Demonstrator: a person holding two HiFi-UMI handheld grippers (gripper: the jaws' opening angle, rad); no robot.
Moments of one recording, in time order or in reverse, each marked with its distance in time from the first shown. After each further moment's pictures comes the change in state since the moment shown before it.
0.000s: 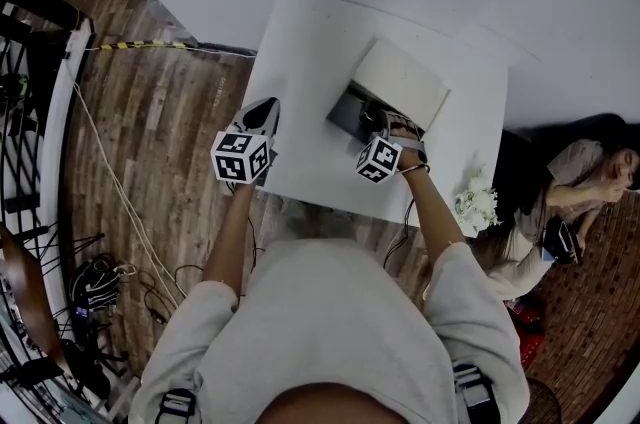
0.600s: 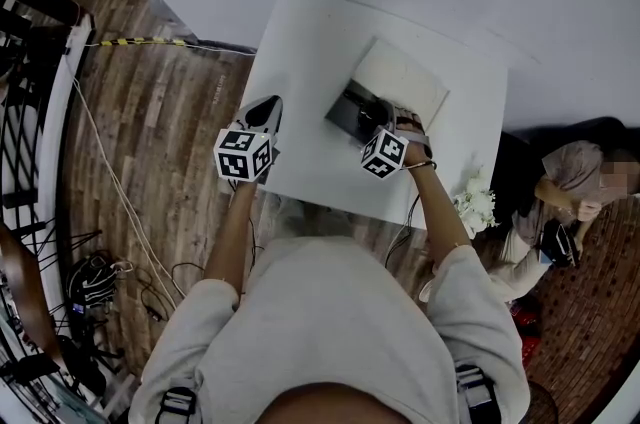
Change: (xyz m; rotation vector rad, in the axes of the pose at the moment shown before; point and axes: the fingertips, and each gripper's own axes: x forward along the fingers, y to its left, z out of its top) left arm 0.004 -0.004 0.000 0.004 0.002 0.006; right arm -0.008 -0.018 0.005 0.022 -0.033 0.043
